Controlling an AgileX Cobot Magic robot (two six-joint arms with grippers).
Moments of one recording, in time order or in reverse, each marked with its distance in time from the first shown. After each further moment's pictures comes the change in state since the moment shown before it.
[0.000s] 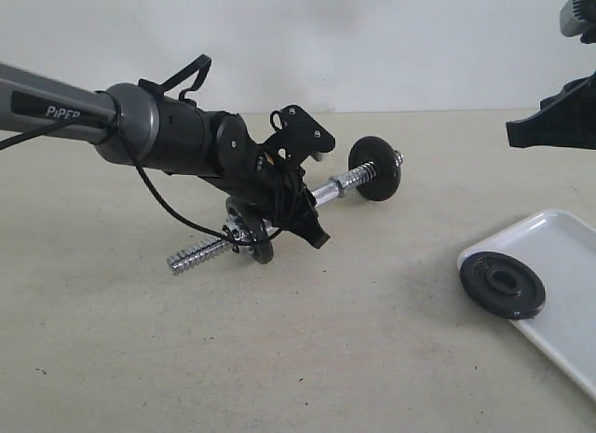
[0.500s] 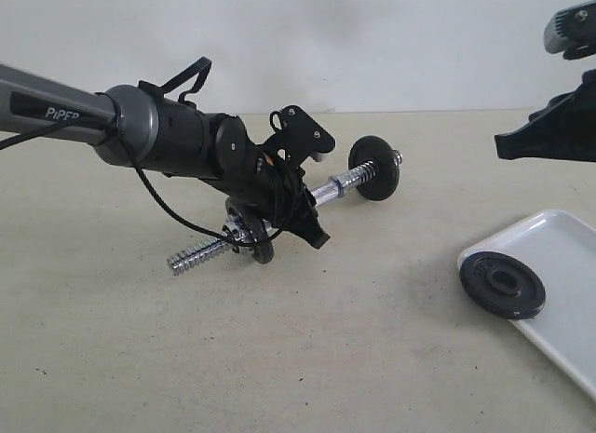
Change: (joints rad) left arm 0.000 -0.002 0.007 0.000 -0.014 0.000; right arm 0.000 0.080 0.000 0.000 -0.038 -0.001
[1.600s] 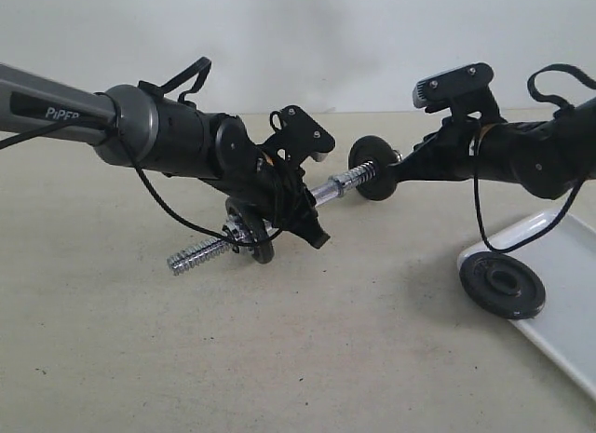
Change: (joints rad) left arm 0.000 0.000 0.000 -0.002 -0.002 0.000; right arm 0.087 0.597 -0.292 -0.005 -0.299 0.009
